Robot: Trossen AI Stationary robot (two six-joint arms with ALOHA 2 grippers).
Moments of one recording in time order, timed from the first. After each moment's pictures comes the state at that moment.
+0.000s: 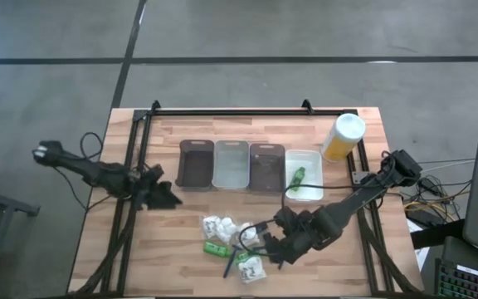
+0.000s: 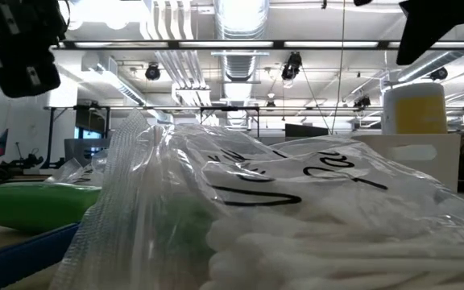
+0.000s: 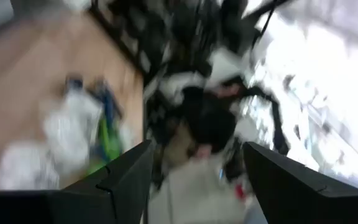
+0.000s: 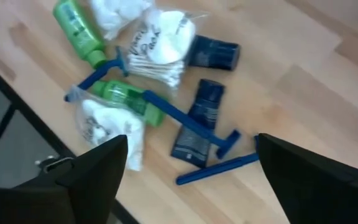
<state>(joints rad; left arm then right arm) -0.39 0.44 0.19 0.14 0.02 -1.08 0.58 1.74 1.45 -0.92 0.24 1.50</state>
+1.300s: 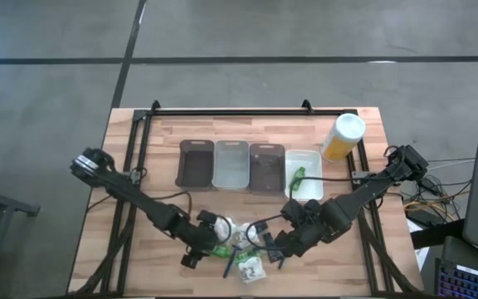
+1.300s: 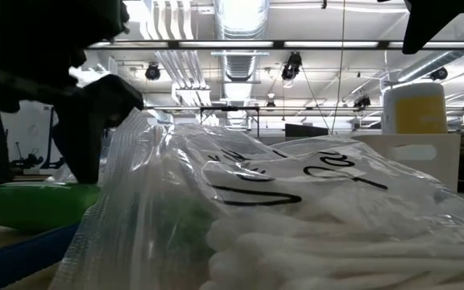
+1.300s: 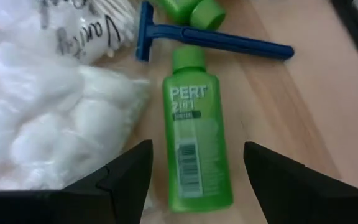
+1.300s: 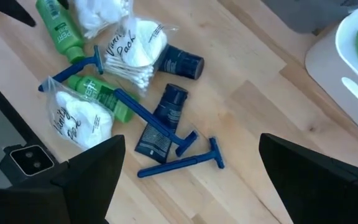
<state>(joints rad) -0.55 1.66 0.89 -0.17 -0.04 -0.21 0.58 1.66 1.44 -1.05 0.26 1.38</state>
